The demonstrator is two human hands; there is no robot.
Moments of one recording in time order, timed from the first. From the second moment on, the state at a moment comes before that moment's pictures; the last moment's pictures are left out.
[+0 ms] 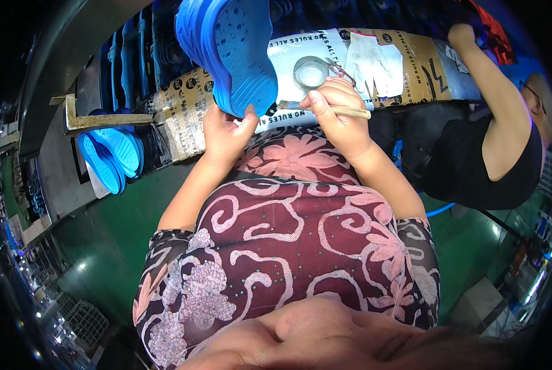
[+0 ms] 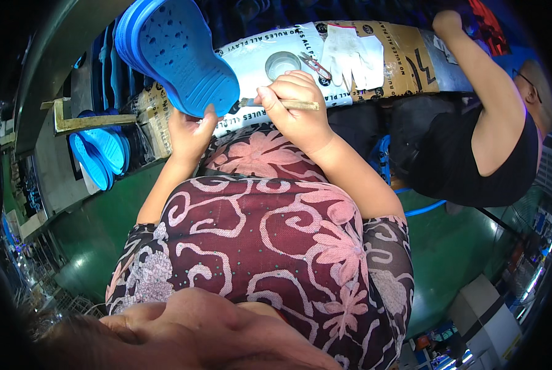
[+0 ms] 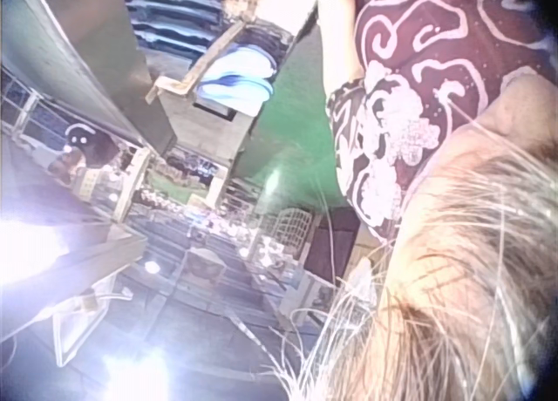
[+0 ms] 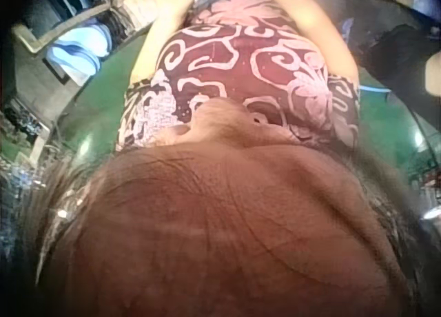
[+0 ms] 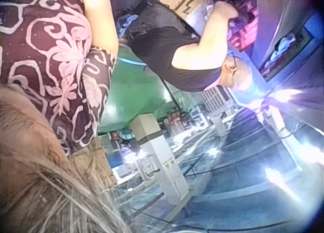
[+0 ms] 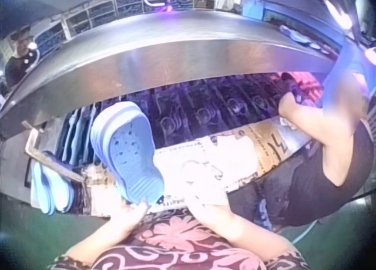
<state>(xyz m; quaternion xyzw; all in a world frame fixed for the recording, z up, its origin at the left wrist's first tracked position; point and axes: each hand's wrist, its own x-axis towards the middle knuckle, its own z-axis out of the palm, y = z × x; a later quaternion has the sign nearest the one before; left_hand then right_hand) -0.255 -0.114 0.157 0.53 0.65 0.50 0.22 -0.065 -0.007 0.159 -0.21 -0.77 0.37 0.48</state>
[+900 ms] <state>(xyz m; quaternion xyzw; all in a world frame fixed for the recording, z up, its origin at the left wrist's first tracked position) -0.251 -0.103 0.150 0.57 0.61 0.54 0.09 -0.070 -0.014 0.168 -0.19 -0.80 0.34 0.46</state>
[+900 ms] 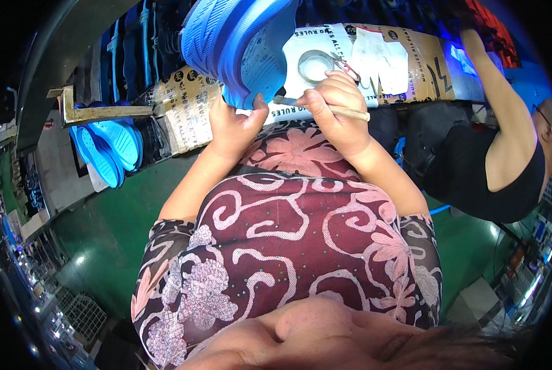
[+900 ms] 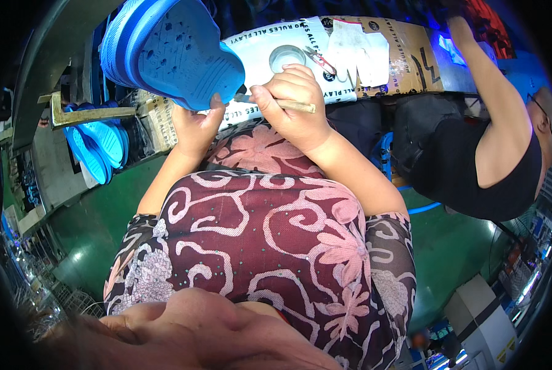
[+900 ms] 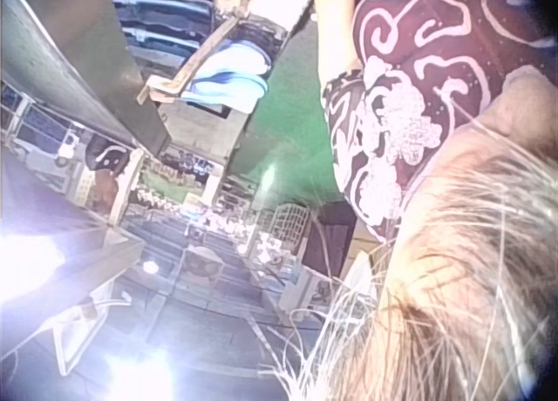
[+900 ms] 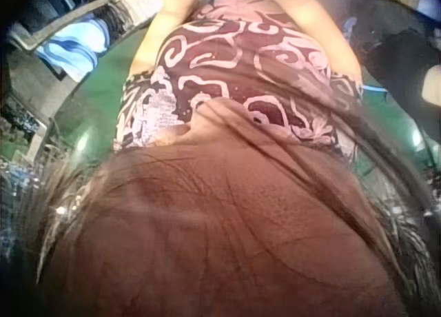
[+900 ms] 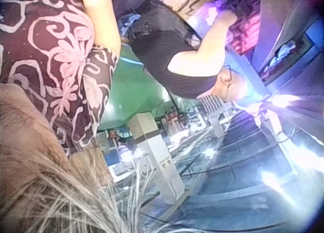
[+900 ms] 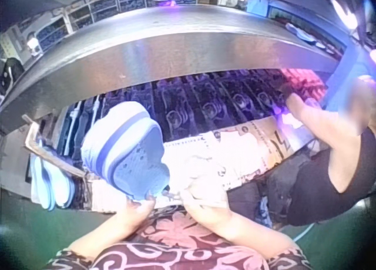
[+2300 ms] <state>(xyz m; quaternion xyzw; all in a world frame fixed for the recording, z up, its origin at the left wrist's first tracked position) -0.351 -0.149 0.198 0.36 0.60 0.52 0.49 -0.063 0.000 0.128 -0.28 -0.46 0.68 0.49</state>
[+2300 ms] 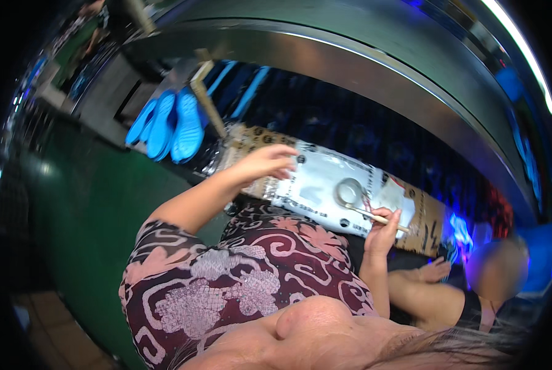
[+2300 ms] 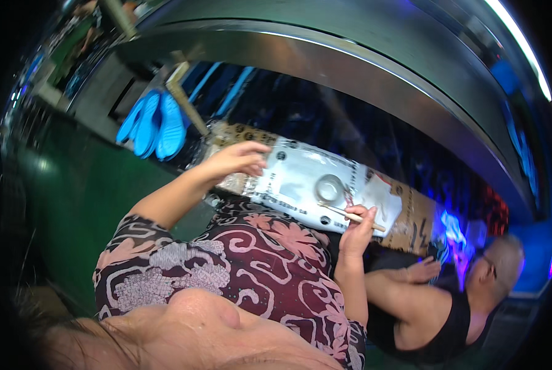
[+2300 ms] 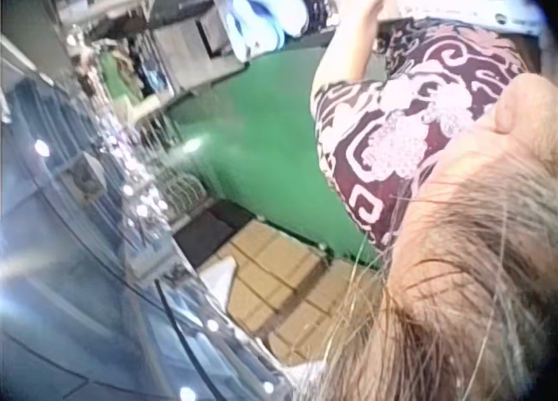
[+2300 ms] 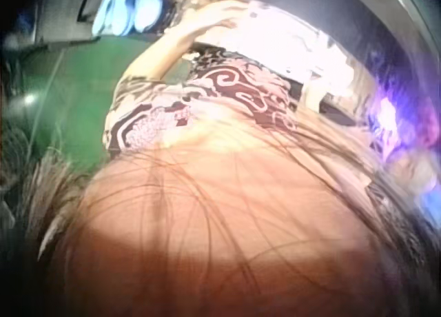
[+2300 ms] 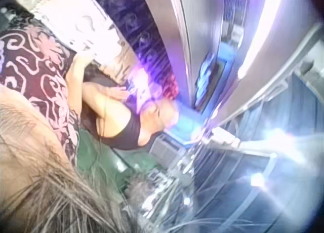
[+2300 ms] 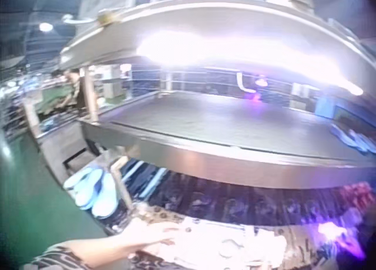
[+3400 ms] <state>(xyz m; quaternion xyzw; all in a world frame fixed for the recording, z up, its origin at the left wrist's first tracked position) -0.671 -0.384 0.098 0.20 0.69 0.63 0.28 -0.510 -0.154 0.087 -0.24 -0.65 0.70 -0.18</state>
